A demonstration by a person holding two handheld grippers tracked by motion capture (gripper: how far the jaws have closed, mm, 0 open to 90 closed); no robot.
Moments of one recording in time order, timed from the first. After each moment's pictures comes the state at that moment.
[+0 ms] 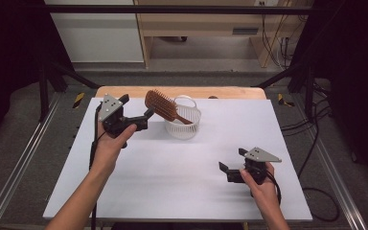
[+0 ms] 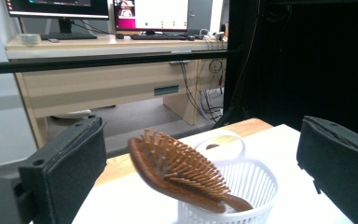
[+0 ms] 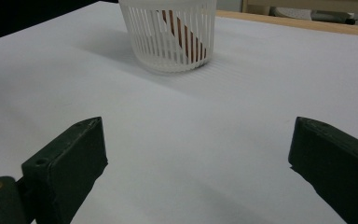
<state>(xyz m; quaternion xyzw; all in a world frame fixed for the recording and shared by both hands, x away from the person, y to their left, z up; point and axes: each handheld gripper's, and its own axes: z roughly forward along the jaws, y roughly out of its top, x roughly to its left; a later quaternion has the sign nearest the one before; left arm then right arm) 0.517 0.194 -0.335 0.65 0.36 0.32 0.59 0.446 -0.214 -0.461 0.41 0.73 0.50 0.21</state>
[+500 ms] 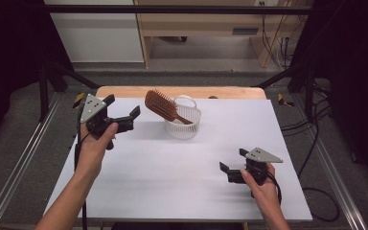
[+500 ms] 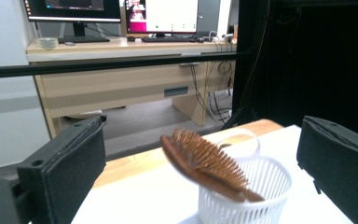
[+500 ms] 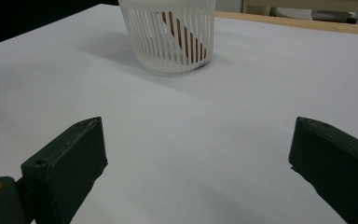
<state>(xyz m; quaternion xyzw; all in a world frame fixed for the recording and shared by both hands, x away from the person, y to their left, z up) 0.505 0.230 -0.329 0.64 0.38 0.33 0.58 0.444 -0.216 -0.461 0.41 0.73 0.51 0.21</state>
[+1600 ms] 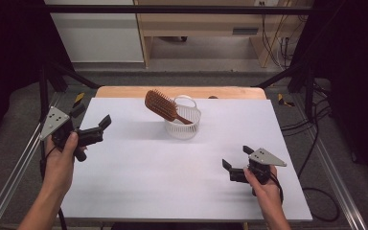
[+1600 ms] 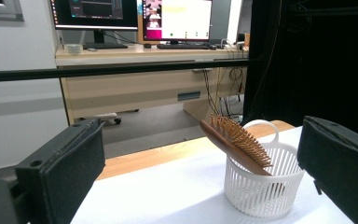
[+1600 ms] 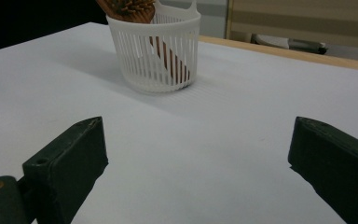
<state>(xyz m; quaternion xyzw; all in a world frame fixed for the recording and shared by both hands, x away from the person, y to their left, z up) 0.465 0.296 -0.328 0.62 0.38 0.35 0.59 0.440 -0.220 -0.458 0.40 0.71 0.52 0.26</state>
